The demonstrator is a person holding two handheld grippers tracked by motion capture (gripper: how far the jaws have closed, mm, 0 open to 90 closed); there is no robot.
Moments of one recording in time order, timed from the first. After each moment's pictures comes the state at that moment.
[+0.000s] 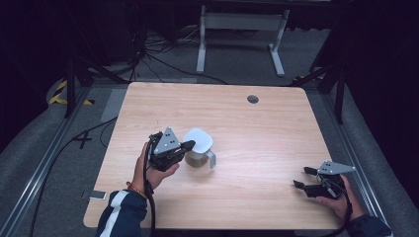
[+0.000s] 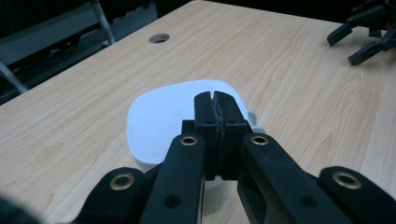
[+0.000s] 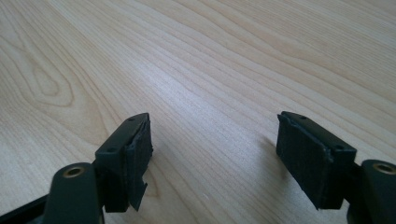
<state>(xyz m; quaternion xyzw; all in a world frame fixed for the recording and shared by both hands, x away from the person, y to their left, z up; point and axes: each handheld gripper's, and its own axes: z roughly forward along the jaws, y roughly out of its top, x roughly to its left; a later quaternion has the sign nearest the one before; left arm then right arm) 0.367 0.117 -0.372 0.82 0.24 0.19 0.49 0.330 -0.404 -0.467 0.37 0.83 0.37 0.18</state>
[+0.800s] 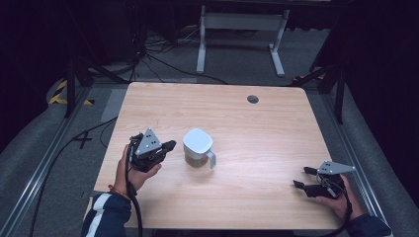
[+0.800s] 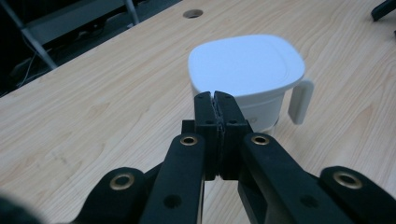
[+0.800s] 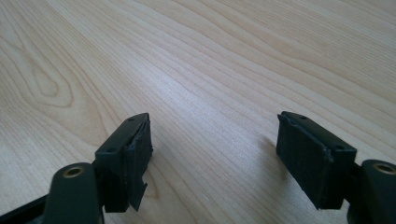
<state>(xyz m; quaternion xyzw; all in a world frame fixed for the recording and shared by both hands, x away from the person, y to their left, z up) 0.365 0.164 -0.380 0.82 0.27 0.22 0.45 0.331 -0.404 -0.467 0.37 0.83 0.37 0.18</state>
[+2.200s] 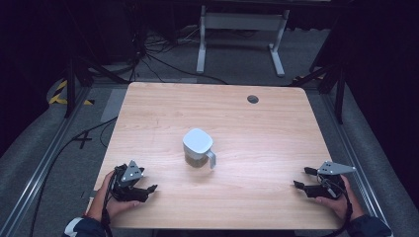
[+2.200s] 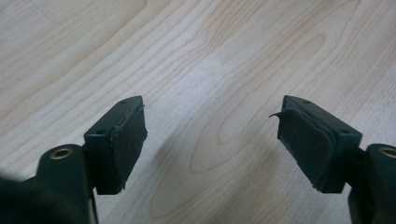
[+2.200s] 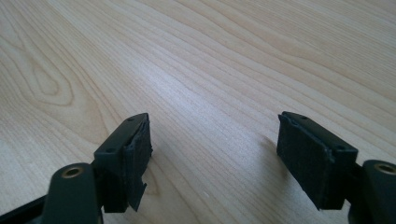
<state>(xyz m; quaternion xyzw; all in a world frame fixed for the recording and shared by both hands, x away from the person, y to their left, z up) 0.330 0.221 -0.469 0.87 0.31 0.15 0.34 0.329 -0.404 -0.467 0.38 0.83 0.37 0.19</state>
